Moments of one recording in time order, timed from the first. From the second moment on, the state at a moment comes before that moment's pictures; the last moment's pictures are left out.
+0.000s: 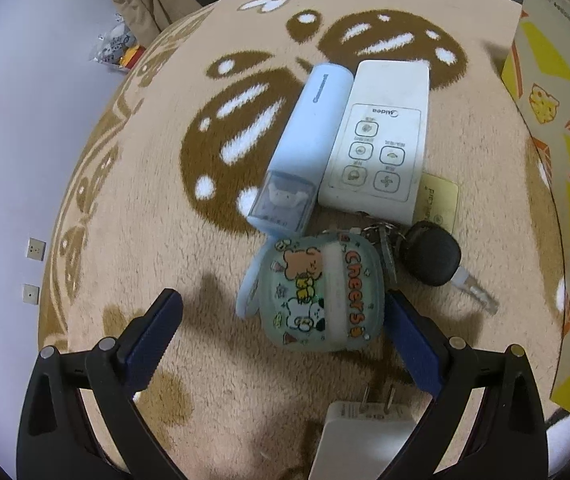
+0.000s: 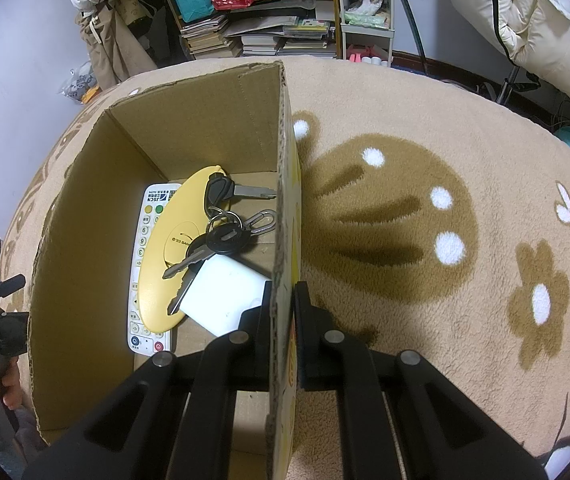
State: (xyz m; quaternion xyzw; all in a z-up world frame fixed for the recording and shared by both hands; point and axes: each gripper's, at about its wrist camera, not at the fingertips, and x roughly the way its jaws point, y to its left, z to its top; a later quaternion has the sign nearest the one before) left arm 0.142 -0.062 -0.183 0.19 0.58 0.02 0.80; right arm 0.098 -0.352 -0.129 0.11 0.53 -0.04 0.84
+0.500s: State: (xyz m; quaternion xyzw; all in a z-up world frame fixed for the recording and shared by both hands) left arm 0.140 -0.059 -0.179 0.12 0.59 0.00 0.80; right arm 0.098 -0.352 -0.129 0.11 0.53 -0.04 0.84
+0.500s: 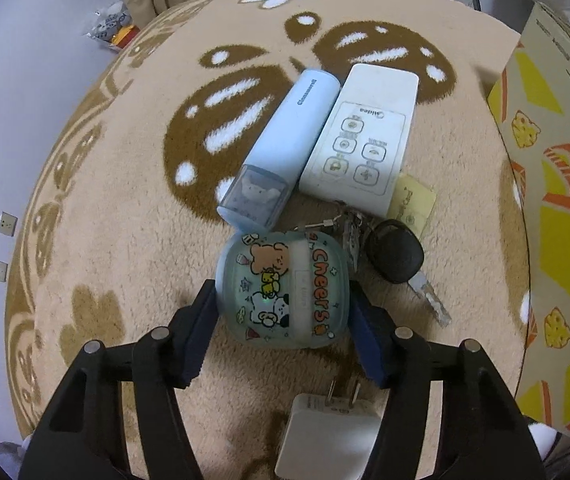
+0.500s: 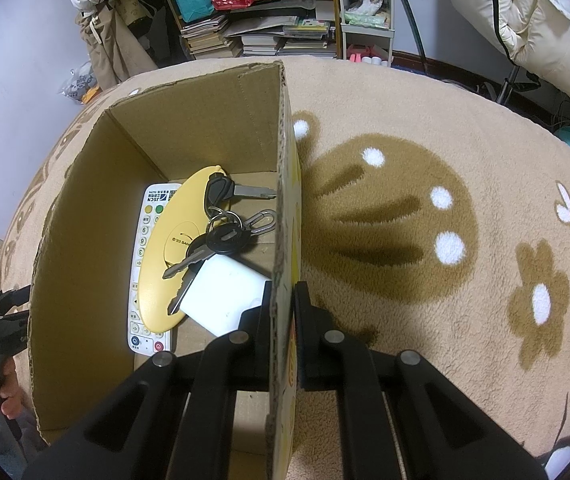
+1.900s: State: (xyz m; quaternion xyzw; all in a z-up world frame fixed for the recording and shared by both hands) left arm 0.127 -0.052 -0.179 0.11 0.66 -0.01 0.74; right arm 0.098 -0.353 -0.129 0.11 0.53 -0.04 0.84
